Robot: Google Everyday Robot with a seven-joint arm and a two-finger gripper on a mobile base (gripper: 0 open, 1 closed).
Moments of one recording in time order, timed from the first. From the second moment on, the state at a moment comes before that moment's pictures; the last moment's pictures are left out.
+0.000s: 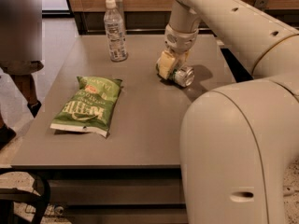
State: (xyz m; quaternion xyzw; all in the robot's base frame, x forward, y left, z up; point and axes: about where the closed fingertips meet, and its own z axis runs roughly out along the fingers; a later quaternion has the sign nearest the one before) arm 0.685 -0.088 0.827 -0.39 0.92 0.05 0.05
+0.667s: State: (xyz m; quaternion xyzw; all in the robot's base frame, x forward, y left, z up) arm 0.683 -0.099 0.839 -0.38 0.92 0.04 0.06
